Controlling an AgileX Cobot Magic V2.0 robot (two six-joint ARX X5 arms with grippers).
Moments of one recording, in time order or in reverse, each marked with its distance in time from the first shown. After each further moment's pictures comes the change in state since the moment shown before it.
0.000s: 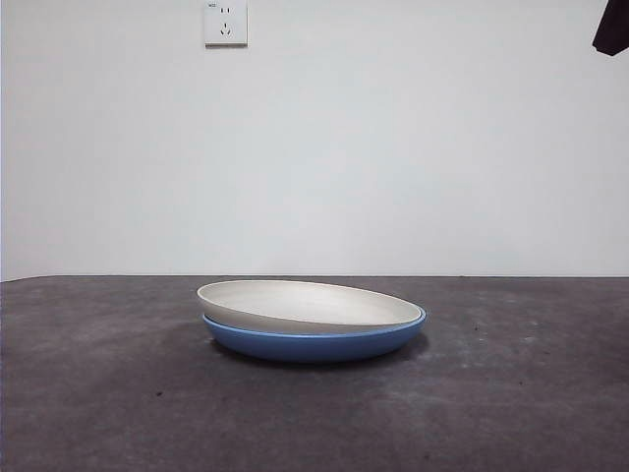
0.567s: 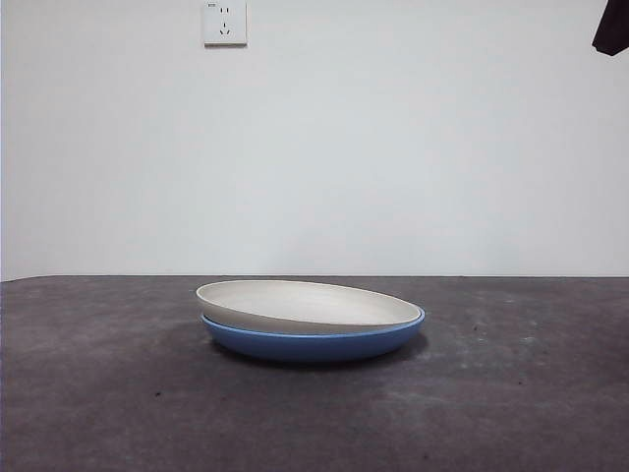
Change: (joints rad) left arm 0.002 -0.137 -0.213 -0.061 0.000 -0.044; right arm 0.000 0.000 0.000 0.000 0.000 0.000
